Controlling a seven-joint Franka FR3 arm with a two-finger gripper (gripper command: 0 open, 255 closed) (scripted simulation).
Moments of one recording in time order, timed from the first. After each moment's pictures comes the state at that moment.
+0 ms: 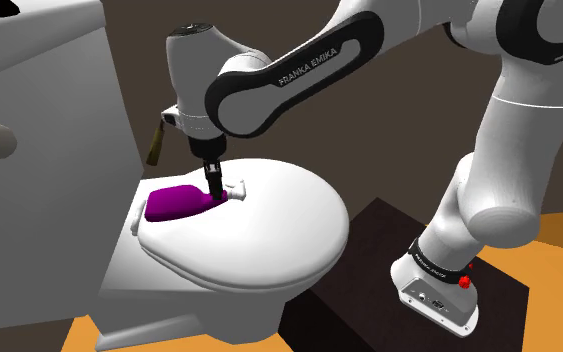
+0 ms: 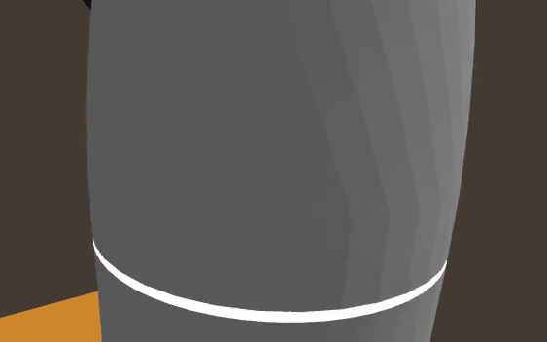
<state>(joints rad) 0.33 0.21 0.35 -1.97 -0.19 2.12 -0.32</state>
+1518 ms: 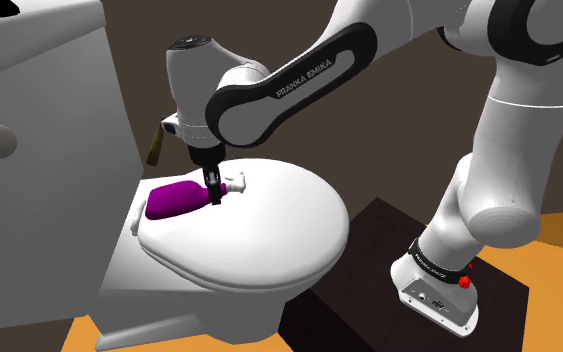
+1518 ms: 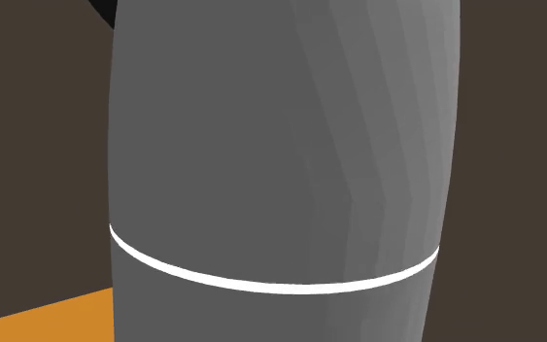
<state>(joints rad) 0.33 0.24 0.35 -1.99 -0.21 2.16 -0.31</state>
